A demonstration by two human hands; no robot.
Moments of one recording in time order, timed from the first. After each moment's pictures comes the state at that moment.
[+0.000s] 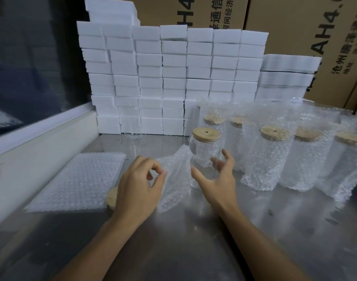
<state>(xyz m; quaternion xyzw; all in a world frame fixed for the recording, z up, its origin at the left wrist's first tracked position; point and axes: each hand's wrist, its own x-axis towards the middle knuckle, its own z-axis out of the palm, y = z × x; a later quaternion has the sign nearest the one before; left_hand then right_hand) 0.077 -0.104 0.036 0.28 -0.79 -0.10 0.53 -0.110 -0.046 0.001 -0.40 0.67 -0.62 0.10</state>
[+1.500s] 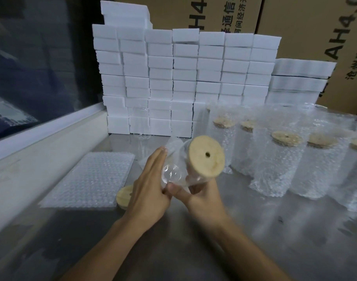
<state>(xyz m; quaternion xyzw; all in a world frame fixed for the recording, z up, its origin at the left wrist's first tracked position) 0.078 -0.114 0.021 0.32 -0.82 -0.15 0.44 -0.044 -0.042 0.020 -0.53 0.44 -0.67 0.26</state>
